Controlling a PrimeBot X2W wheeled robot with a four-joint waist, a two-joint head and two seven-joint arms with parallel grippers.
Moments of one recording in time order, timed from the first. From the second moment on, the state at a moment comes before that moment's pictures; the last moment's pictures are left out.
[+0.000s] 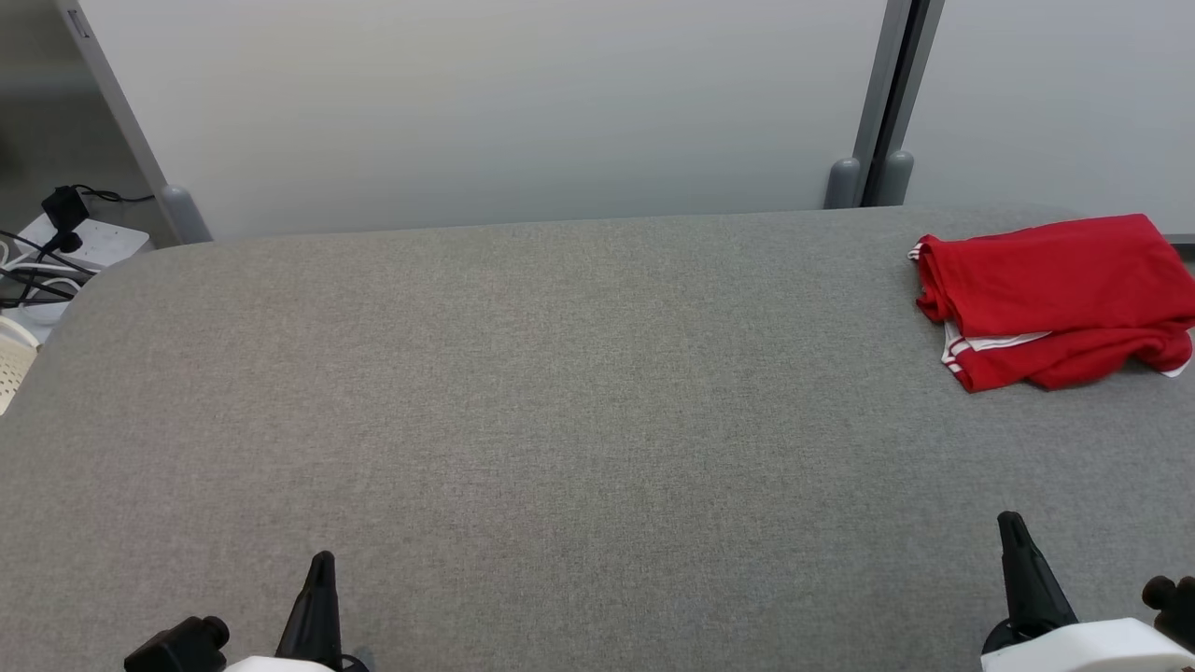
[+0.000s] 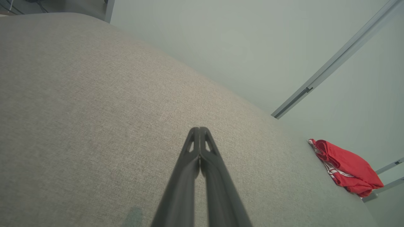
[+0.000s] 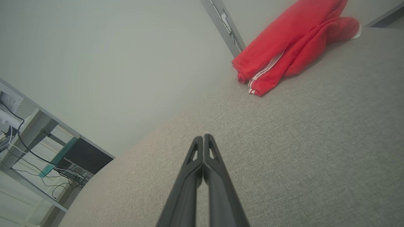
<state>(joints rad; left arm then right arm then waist) 0.09 0.04 -0.04 0.23 -0.65 0.02 -0.12 0.04 -0.05 -0.01 0.25 0.71 0.13 -0.12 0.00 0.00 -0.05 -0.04</state>
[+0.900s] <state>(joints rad) 0.05 0.04 0.00 0.24 -0.98 -0.03 -0.04 0.01 -0.05 -0.05 0.26 1.02 0.13 -0.05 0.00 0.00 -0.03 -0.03</state>
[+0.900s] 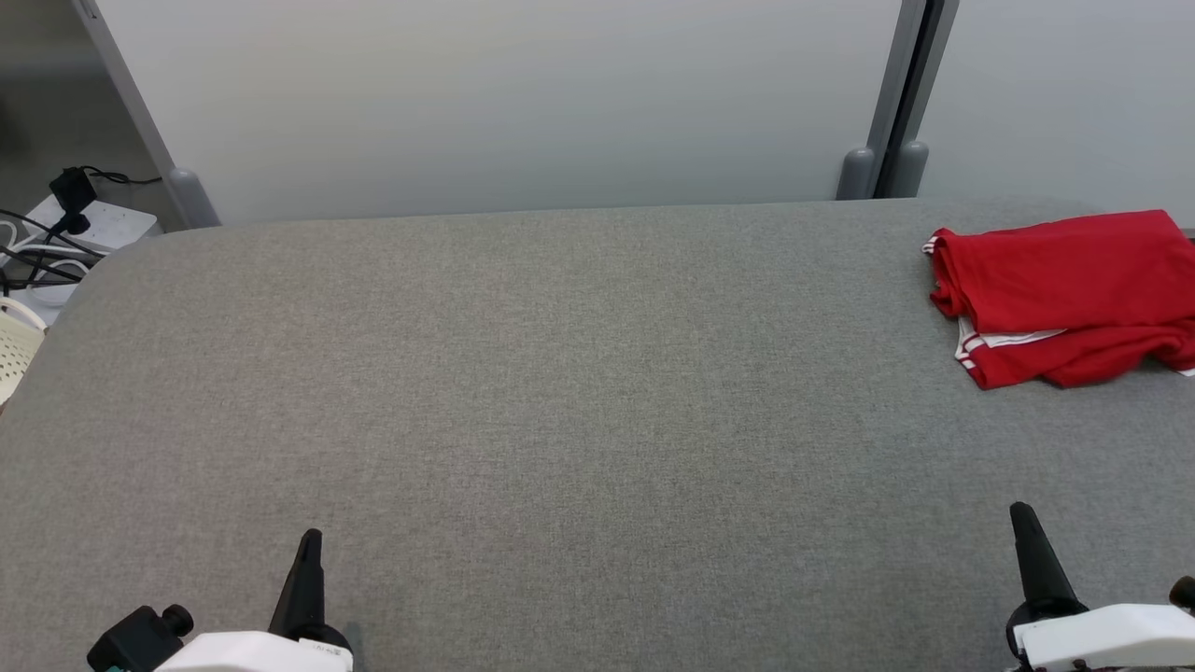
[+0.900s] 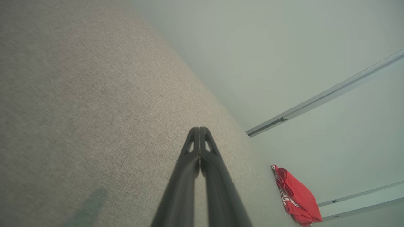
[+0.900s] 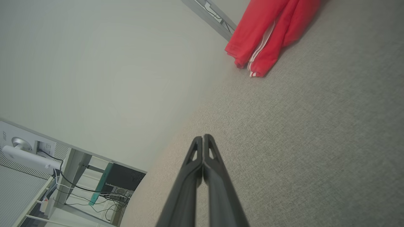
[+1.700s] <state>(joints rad) 0.01 0.04 0.04 0.25 -1.25 -0.07 0.03 -0.03 -0.04 -0.09 0.26 1.27 0.13 0.02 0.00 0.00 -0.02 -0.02</state>
